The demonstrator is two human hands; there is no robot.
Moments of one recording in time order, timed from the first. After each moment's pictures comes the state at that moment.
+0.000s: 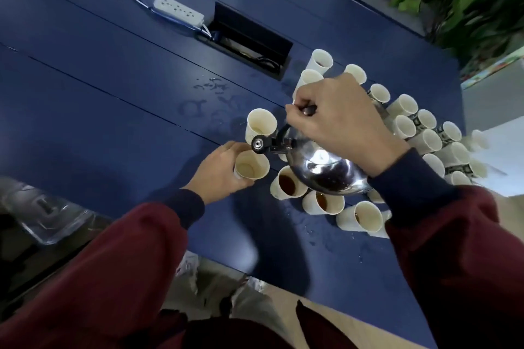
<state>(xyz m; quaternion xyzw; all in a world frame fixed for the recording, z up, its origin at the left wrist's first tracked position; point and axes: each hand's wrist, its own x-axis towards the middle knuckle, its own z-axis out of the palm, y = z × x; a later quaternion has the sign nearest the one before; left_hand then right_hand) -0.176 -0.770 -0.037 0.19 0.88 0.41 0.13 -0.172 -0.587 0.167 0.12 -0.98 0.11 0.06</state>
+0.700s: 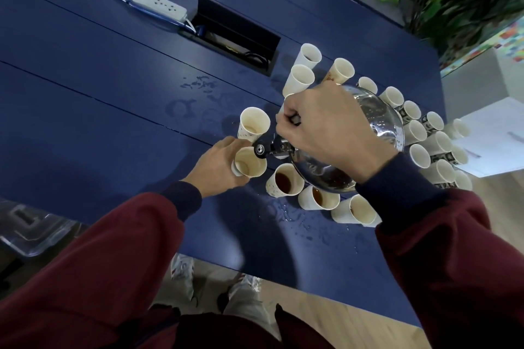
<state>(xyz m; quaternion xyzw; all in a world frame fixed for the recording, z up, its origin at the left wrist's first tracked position) -0.194 -0.772 -0.042 0.24 0.86 0.43 0.14 -0.169 -0.607 0.159 0.11 -0.99 -0.01 0.06</state>
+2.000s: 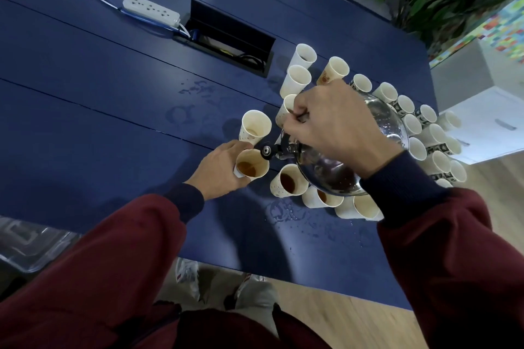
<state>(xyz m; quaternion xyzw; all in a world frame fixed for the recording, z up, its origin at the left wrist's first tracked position) -0.206 -0.782 -0.050 0.30 0.85 0.42 0.13 -0.174 -0.614 0.165 0.05 -1.00 -0.03 0.04</state>
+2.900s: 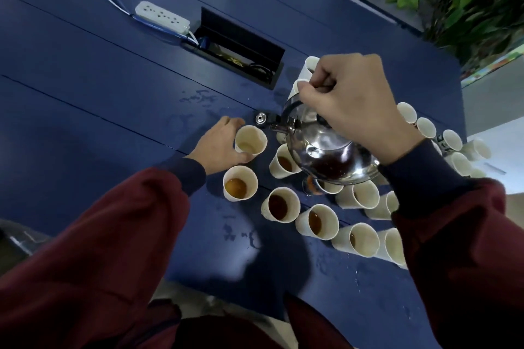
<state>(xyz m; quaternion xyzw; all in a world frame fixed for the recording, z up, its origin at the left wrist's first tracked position) -0.274 -0.736 -0.021 0.19 0.90 0.36 0.15 -0.229 -0.552 0.184 0.02 -0.97 0.20 0.09</state>
